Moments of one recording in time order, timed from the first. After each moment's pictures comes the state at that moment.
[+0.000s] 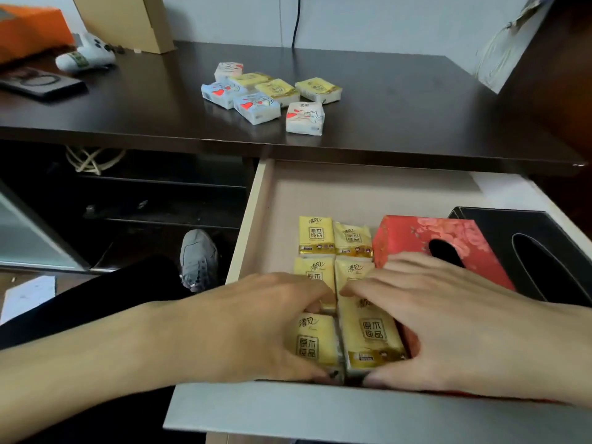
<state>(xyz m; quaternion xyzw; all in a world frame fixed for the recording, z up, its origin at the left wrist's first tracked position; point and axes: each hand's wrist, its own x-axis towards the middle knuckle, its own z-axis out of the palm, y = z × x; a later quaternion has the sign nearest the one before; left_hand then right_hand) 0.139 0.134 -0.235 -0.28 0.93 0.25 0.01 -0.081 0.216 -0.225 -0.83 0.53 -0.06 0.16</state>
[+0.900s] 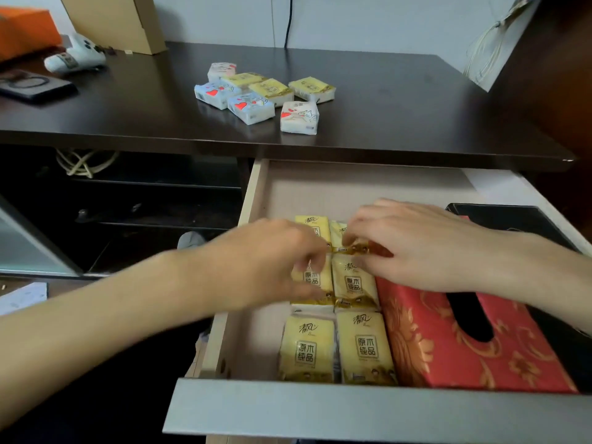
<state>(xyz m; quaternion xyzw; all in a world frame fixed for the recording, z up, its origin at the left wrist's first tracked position) 0.117 0.087 -0.228 -0.24 0.96 0.13 -0.03 -0.101 0.146 -0.207 -0.81 0.58 0.06 0.03</state>
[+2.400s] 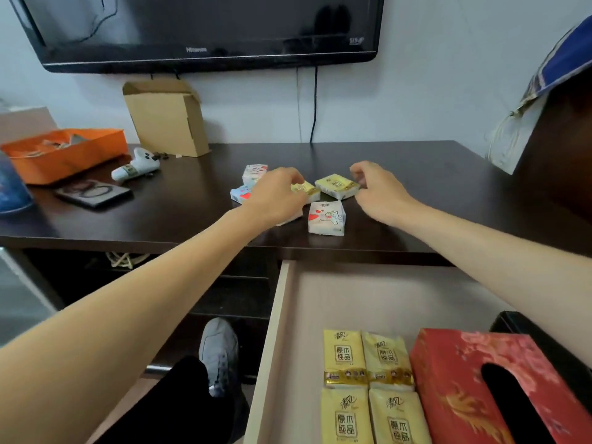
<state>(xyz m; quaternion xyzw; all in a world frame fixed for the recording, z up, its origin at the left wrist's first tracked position) 0.072 -0.123 -0.166 -0.50 0.81 0.12 -0.28 -0.131 -0.092 -0.179 -0.64 0.70 -0.31 0.07</state>
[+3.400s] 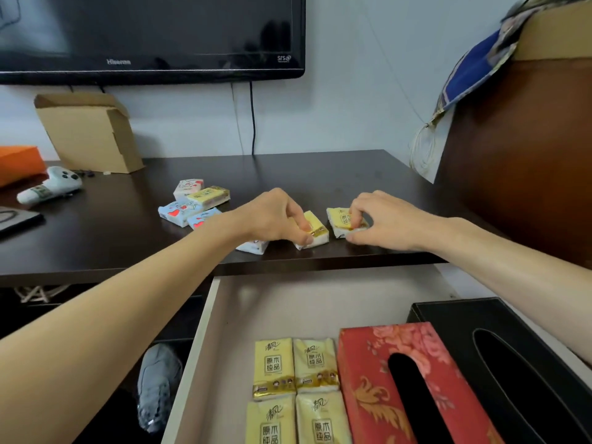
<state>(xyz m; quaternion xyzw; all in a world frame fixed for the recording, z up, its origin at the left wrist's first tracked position) -0.009 -0.095 -0.160 -0.35 0.89 0.25 -0.13 -0.236 0.004 -0.168 -0.71 0.70 -0.11 0.02</state>
